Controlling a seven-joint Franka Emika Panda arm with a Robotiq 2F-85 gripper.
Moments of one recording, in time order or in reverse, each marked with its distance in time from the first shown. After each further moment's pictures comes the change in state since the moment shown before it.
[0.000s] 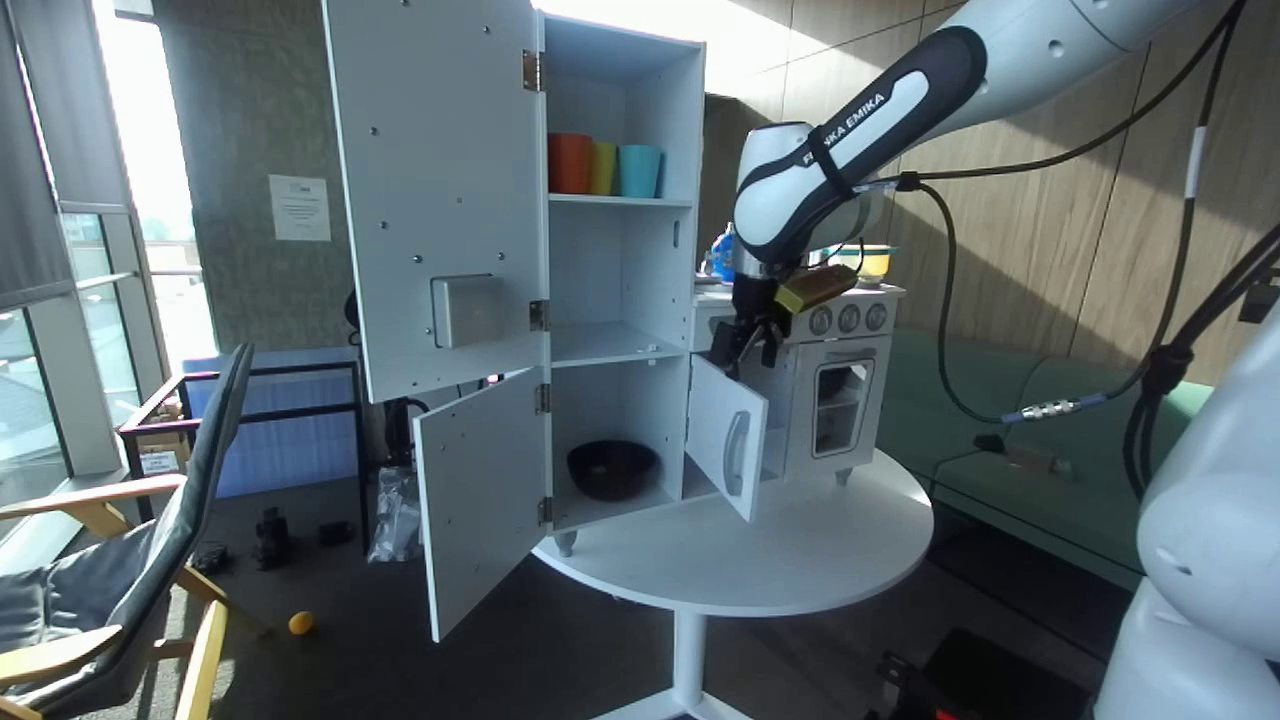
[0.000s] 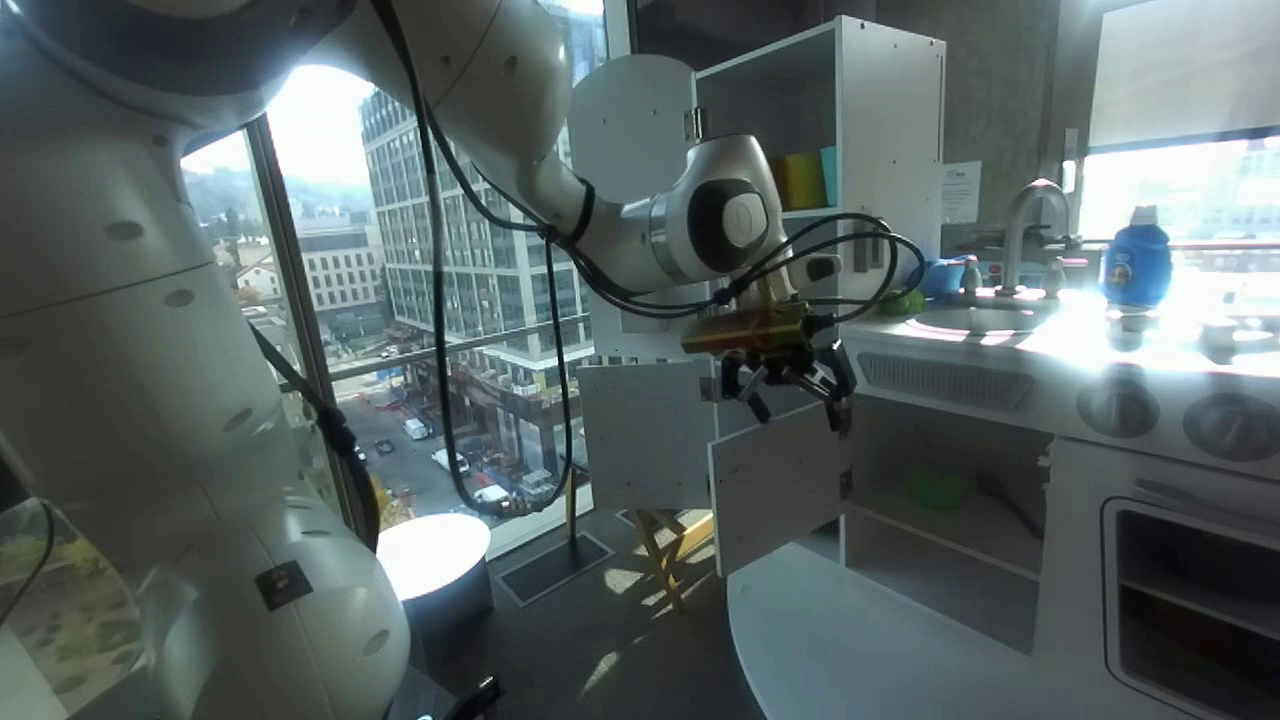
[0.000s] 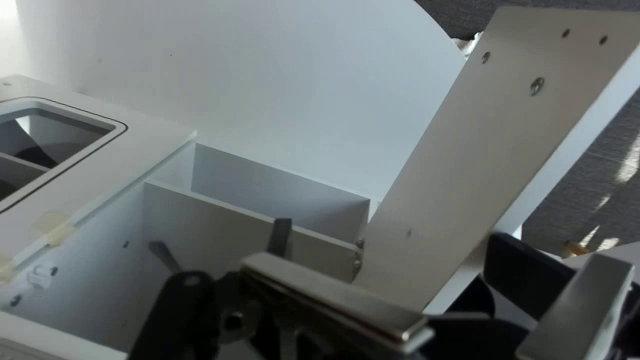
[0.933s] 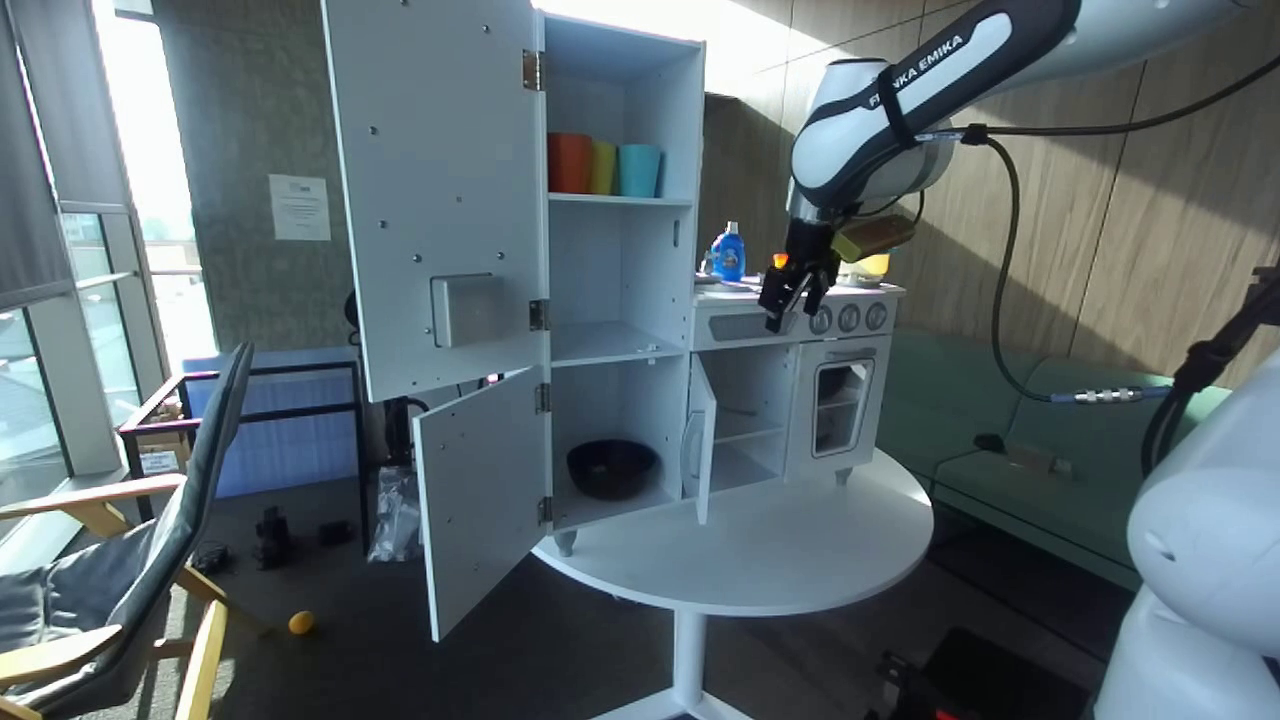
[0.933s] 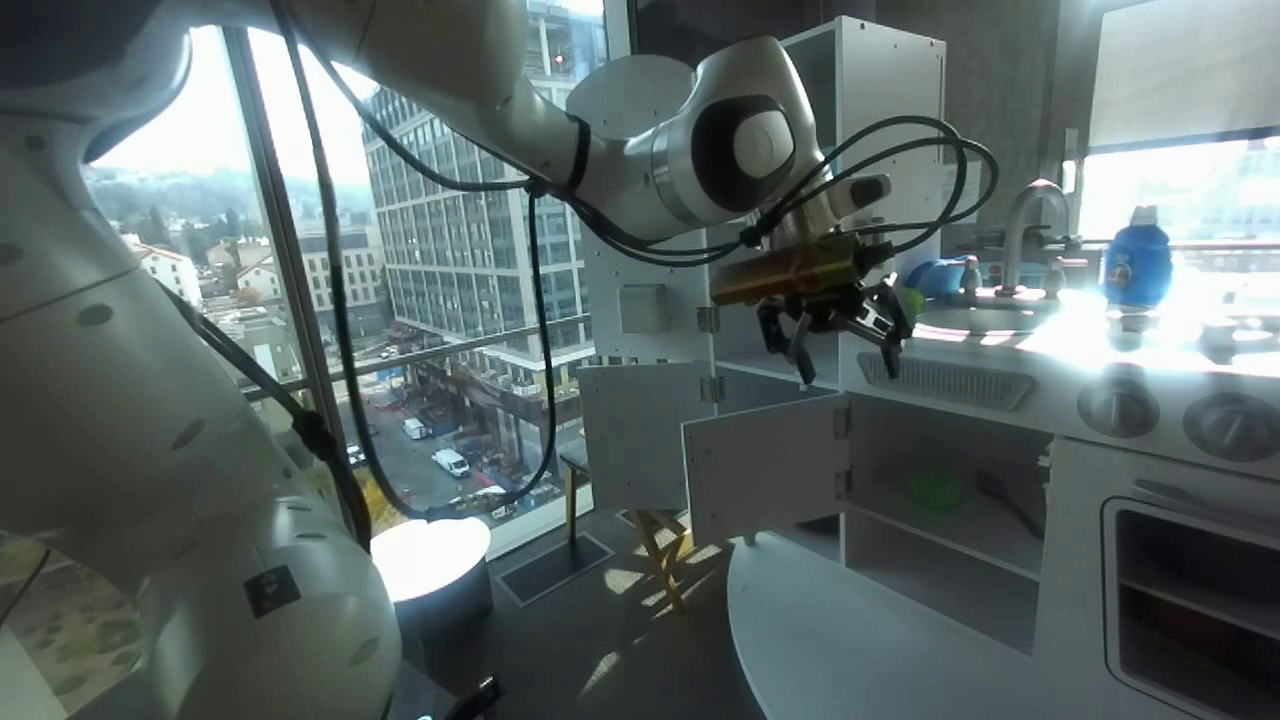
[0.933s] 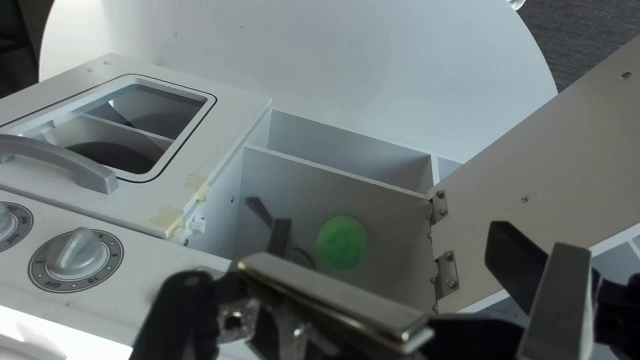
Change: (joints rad) arm -0.049 -0.145 -0.086 0.008 -0.008 -0.005 -0.101
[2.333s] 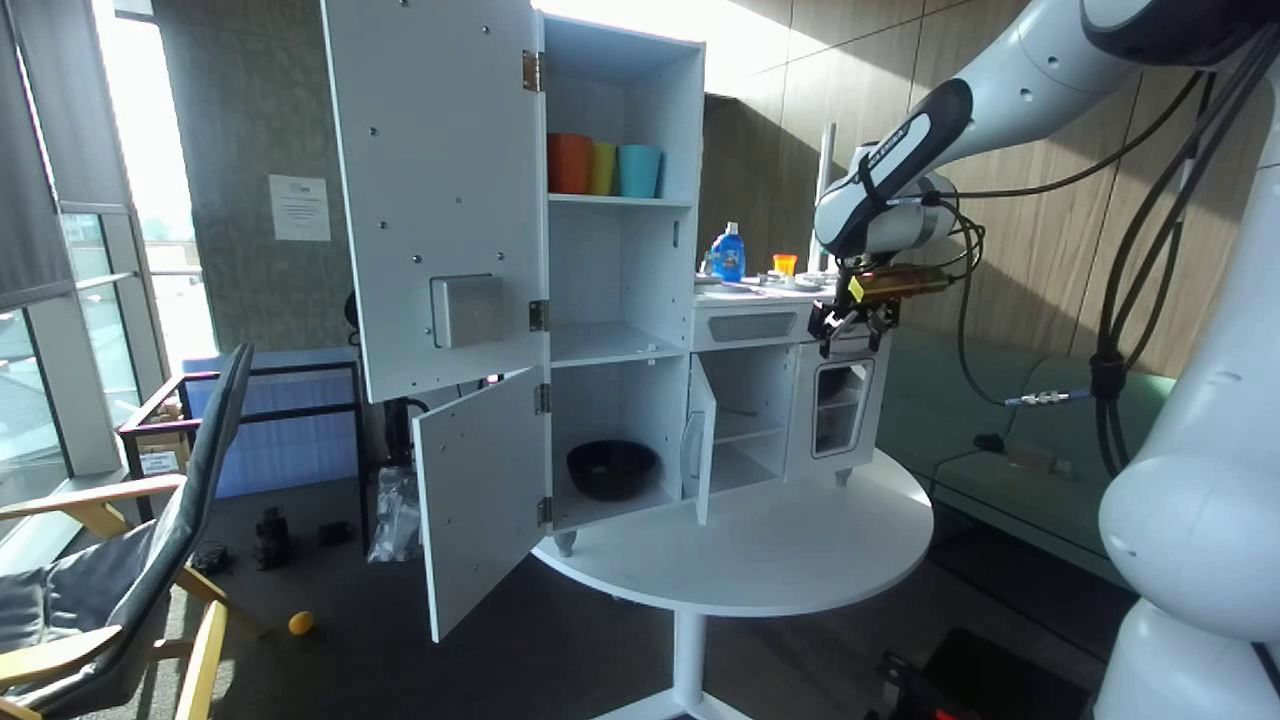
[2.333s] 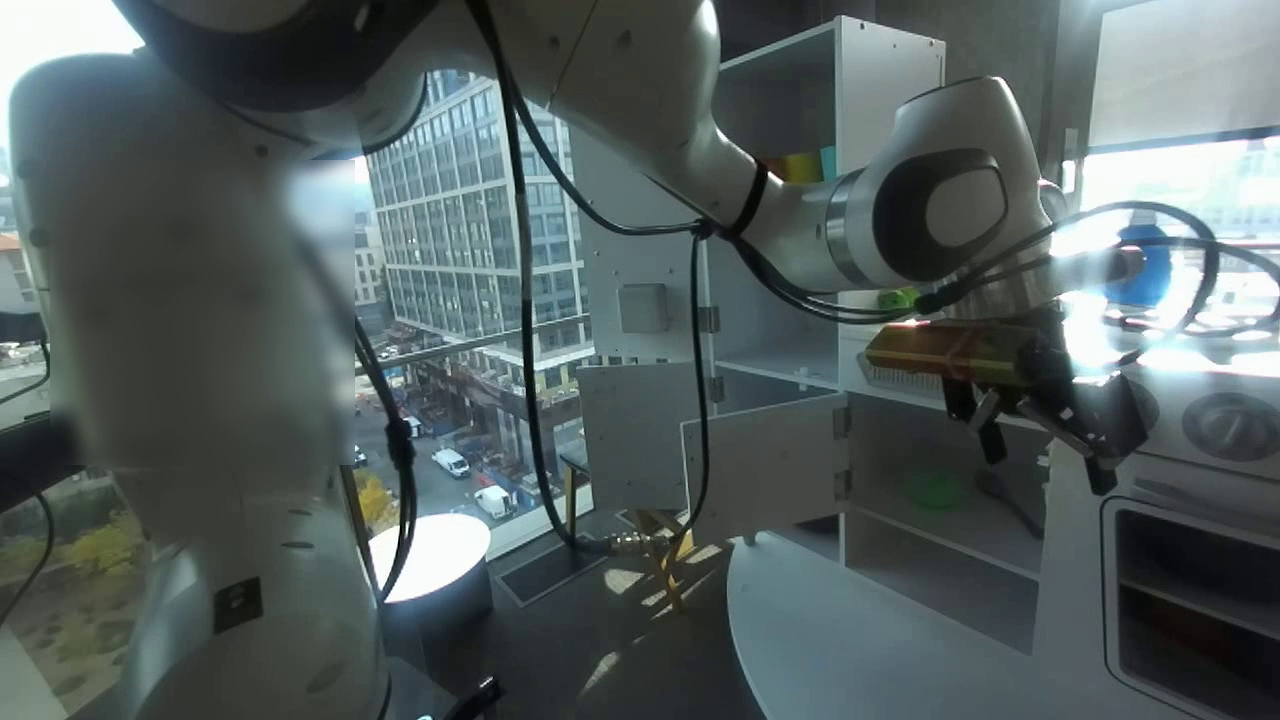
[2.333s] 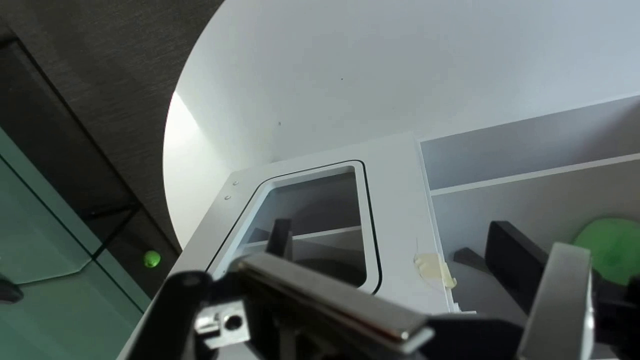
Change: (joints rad) arm -0.145 0.343 -0.137 0.216 0.077 0.064 0.225
